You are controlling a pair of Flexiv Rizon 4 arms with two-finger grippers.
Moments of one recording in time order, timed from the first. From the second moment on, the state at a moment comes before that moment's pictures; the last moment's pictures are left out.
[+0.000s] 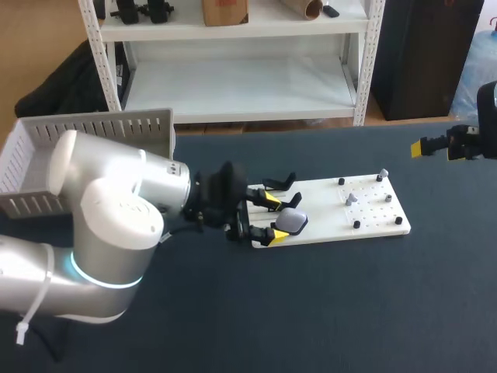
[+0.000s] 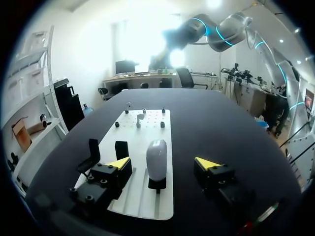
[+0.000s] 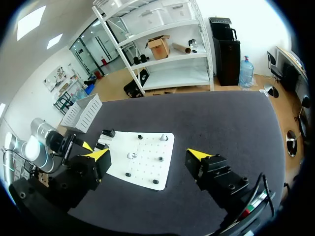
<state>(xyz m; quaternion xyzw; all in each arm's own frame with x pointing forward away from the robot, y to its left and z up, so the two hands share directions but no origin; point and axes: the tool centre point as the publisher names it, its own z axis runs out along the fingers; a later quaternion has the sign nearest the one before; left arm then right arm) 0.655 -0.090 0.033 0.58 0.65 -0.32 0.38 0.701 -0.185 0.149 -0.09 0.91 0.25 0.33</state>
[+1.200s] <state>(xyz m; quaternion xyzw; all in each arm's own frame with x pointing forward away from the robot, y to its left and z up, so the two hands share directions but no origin) 0.662 -0.103 0.016 0.57 0.65 -0.35 0.37 0.701 -0.185 0.149 -0.09 0.91 0.25 0.33</state>
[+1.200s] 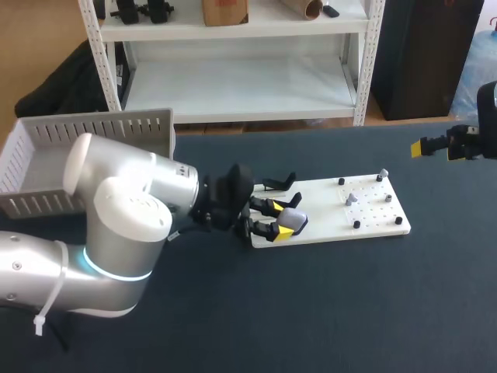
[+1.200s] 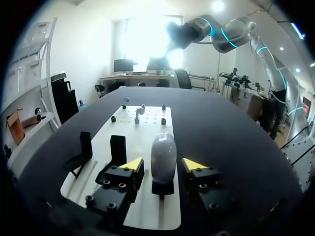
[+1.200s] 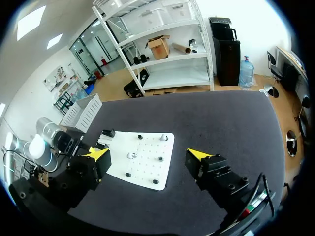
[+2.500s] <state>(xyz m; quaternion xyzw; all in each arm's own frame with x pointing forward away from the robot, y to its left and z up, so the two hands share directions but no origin) 0.661 -0.104 0.015 0.56 0.64 -0.36 0.37 0.701 -0.185 0.149 -0.09 0.91 0.25 0.33</state>
